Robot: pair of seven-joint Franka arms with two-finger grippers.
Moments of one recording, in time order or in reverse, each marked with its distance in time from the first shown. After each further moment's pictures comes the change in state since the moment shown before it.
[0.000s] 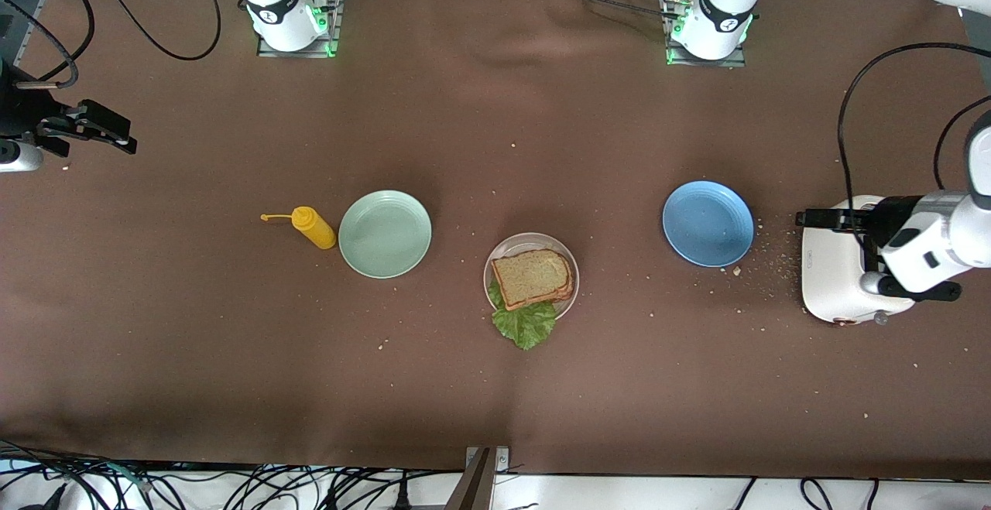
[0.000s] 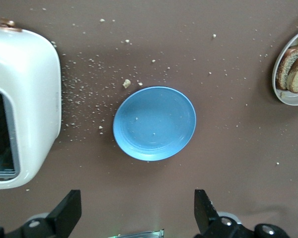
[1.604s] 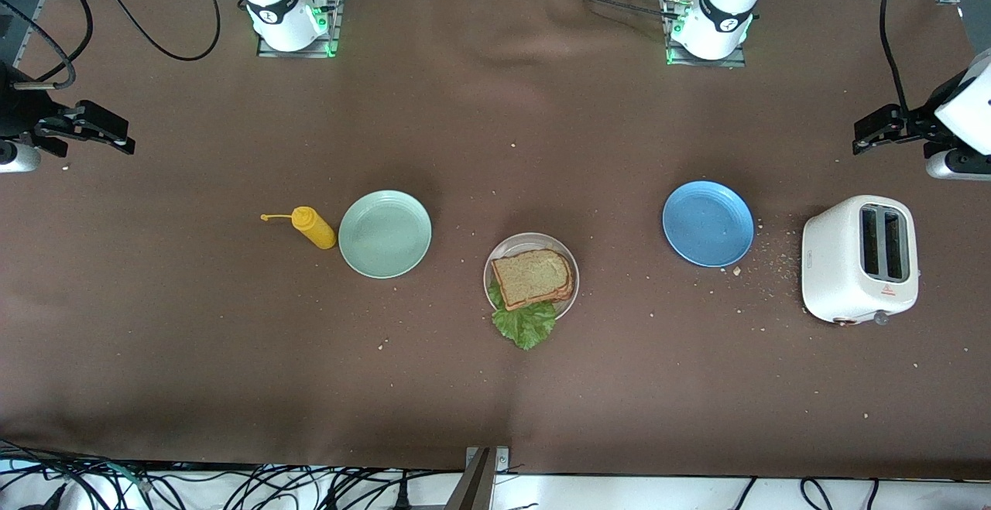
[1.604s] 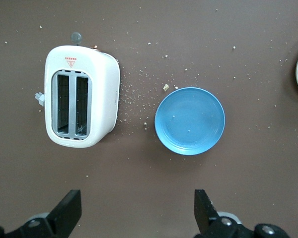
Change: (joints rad) left arm 0.038 -0.497 -0.223 -0.393 0.324 0.196 -0.107; right arm -0.004 0.002 0.000 0.003 0.000 -0.002 0.000
